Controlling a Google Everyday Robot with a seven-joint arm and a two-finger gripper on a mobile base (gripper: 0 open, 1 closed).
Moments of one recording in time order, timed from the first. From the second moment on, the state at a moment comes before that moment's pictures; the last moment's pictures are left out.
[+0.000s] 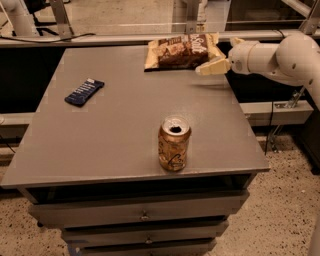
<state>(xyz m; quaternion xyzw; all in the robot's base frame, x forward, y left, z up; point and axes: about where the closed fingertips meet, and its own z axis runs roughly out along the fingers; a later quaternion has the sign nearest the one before) 0.801 -0.195 0.883 -0.36 0.72 0.13 0.58</state>
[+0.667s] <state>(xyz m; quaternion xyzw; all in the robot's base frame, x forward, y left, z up) 0.868 -0.198 0.873 -0.34 0.72 0.09 0.60</state>
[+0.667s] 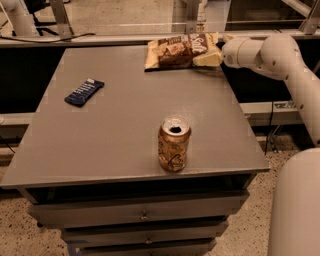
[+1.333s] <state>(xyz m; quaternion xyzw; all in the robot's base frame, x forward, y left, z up) 0.877 -0.198 0.873 -0.34 0.72 0.09 0.60</state>
